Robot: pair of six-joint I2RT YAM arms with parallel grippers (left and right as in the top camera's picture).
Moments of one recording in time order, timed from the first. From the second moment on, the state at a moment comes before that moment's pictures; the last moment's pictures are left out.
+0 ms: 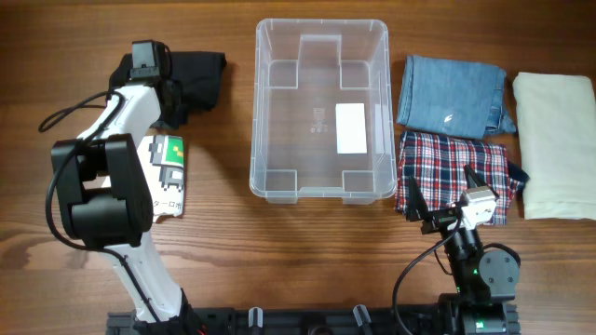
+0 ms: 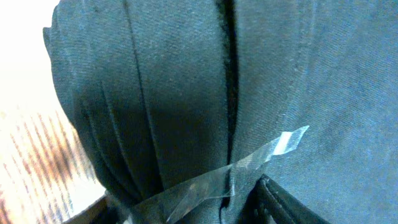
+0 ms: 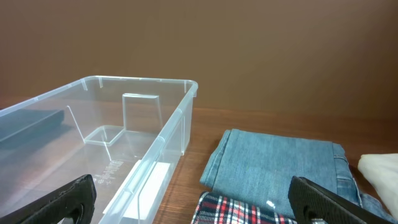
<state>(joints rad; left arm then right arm) 0.08 2.08 1.40 -0.48 -0.13 -1.35 0.01 0.01 0.01 0.01 -0.16 0.00</state>
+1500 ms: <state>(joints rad) -0.39 1.40 1.38 -0.37 0.44 -0.49 0.01 0.01 0.01 0.01 -0.16 0.00</state>
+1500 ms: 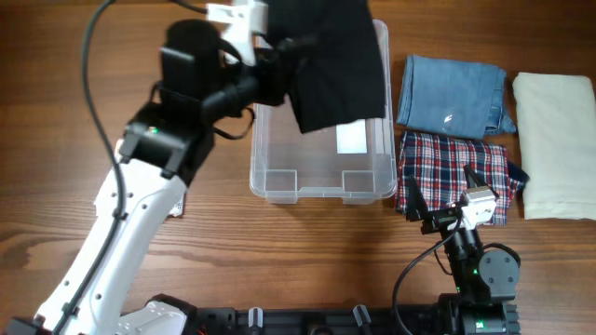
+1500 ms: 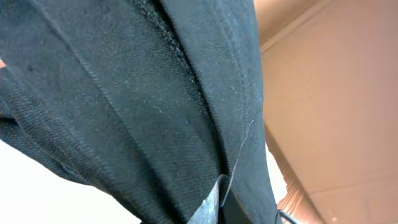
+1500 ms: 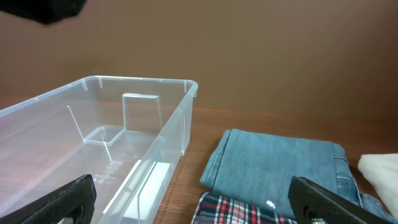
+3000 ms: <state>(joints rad) -0.43 1.89 1.38 -0.27 0.22 -0.38 0.01 0.01 0.01 0.01 -0.16 0.00</state>
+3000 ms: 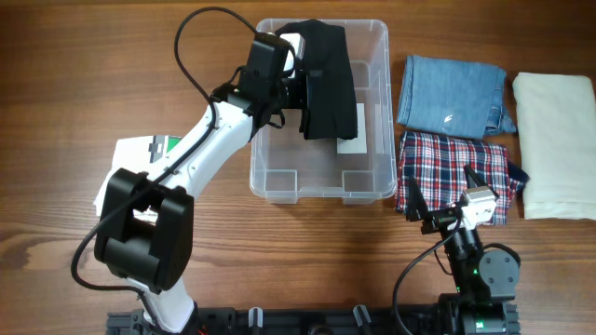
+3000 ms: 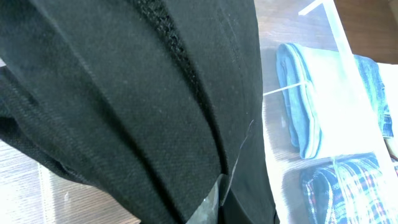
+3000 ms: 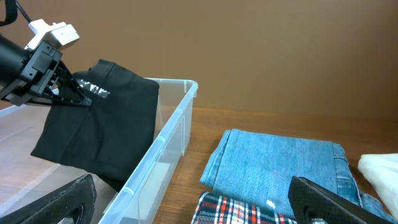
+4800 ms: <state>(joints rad) -0.67 2.02 1.39 -0.18 -0.42 -1.72 0.01 0.01 0.01 0.01 -0.16 0.00</state>
